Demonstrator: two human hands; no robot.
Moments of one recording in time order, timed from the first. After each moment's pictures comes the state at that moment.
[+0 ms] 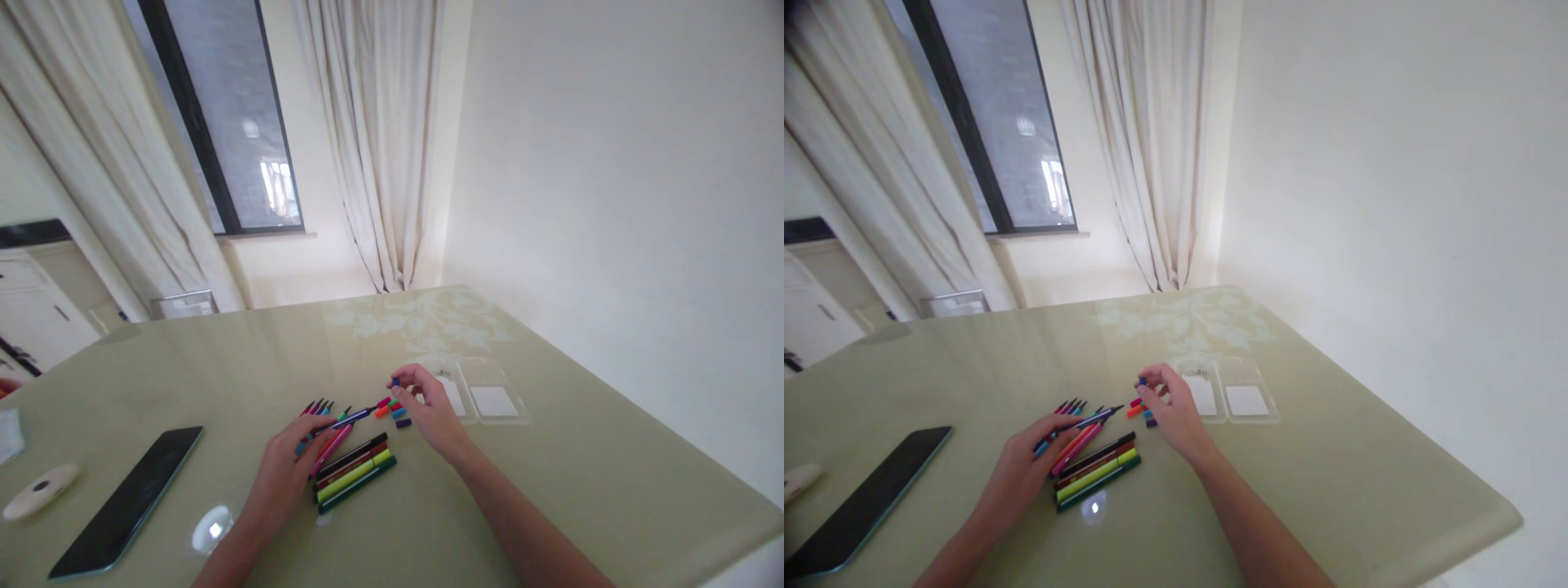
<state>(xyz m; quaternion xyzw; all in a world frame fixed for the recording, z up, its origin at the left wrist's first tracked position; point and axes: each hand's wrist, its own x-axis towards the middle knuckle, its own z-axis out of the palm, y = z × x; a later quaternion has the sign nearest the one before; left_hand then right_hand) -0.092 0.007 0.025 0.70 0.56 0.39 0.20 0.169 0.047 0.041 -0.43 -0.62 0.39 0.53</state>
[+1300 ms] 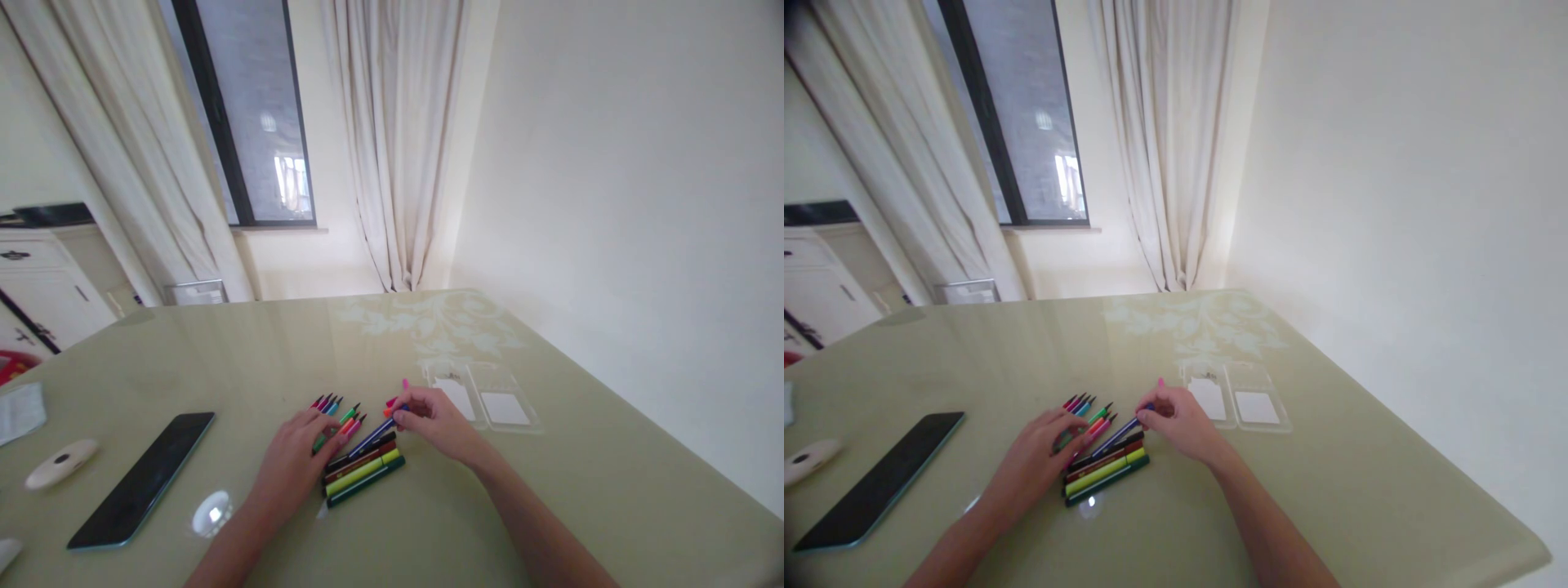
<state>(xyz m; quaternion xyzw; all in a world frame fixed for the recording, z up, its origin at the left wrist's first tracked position) -0.094 0.008 0.022 0.76 0.57 0.28 0.14 0.177 0.043 0.044 -0.38 -0.70 0.47 0.37</state>
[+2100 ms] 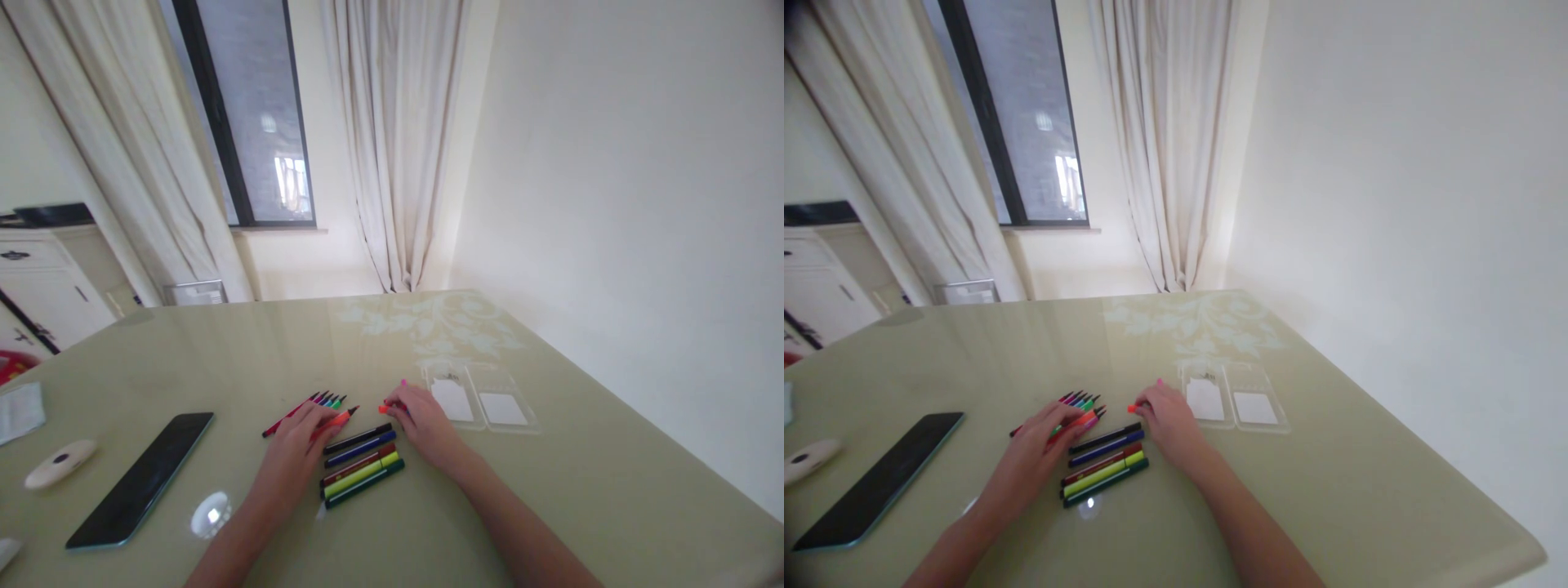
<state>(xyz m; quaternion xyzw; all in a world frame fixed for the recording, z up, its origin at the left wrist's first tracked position) -0.093 0.008 0.025 0.74 0.56 0.33 0.14 0.161 0.049 0.028 -0.47 -0.82 0.17 0.29</state>
